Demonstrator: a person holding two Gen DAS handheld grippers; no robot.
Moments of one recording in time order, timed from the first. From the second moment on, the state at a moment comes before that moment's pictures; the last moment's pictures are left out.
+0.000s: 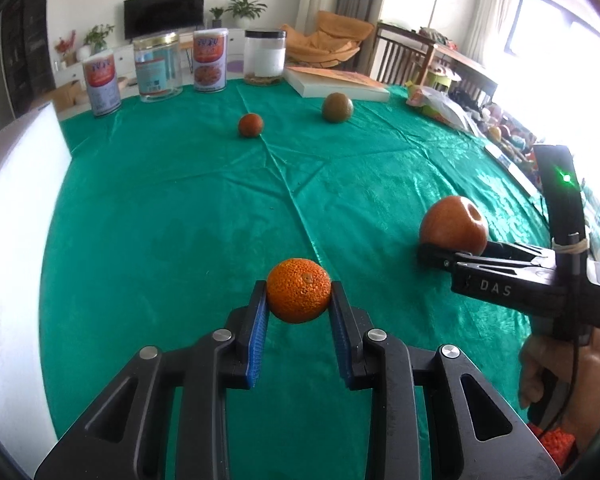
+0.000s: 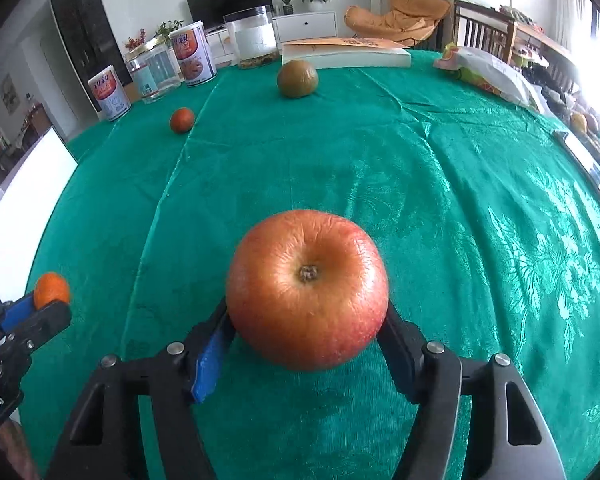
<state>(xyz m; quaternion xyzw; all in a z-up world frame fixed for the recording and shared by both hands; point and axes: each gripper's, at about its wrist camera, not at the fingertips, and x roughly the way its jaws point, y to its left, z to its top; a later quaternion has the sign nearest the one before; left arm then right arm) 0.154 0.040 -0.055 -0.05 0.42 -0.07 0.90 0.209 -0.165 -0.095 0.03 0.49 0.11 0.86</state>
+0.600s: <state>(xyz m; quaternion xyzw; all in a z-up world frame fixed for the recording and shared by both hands) -0.002 0.177 0.099 -0.18 0.31 -0.09 0.93 0.140 -0.059 0.034 0.13 0.45 0.34 0.82</state>
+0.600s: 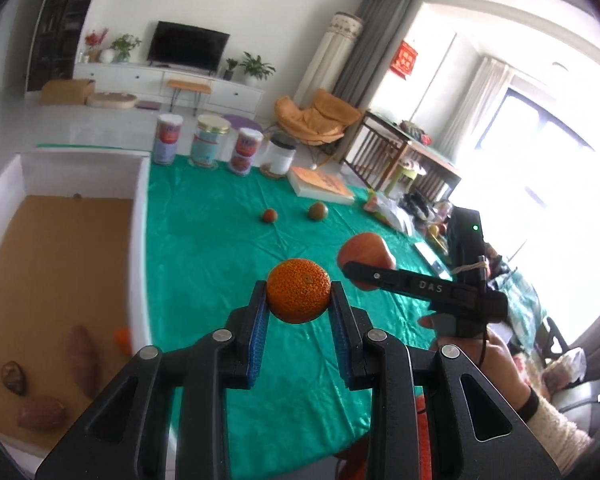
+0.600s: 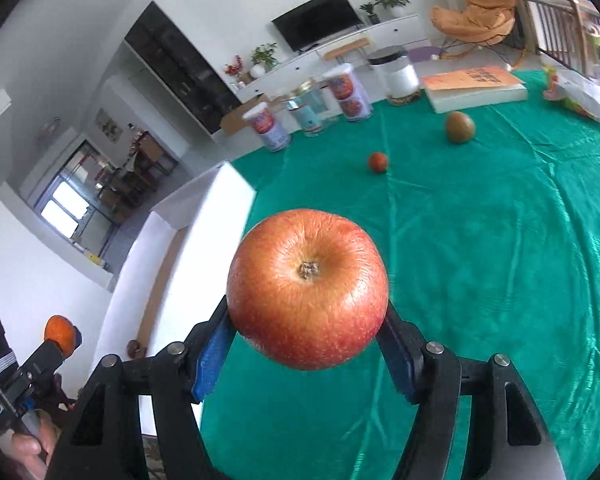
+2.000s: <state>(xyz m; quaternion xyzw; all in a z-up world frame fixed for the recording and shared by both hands) 0.043 0.255 0.035 -0.16 0.35 0.14 0.91 0.147 0.011 -0.028 -0.06 0.39 0.29 0.87</state>
